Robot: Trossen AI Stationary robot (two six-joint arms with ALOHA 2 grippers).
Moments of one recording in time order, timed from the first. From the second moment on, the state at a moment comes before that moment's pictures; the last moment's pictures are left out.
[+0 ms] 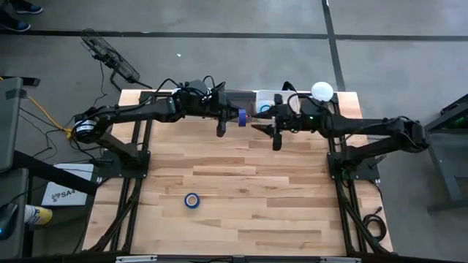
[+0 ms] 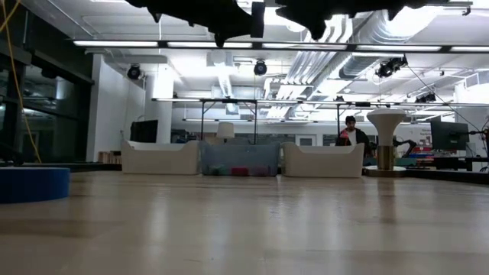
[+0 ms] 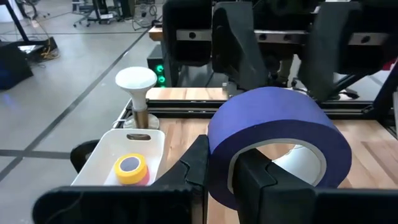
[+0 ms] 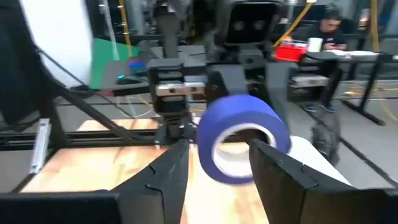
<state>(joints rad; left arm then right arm) 0.32 1.44 1.17 0.08 0.25 0.10 -0.22 1.18 0.84 0.30 -0.15 -0.01</state>
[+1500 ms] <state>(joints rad) 0.32 1.44 1.17 0.13 0.25 0.09 -0.22 1.32 0.91 0.38 -0.24 0.01</state>
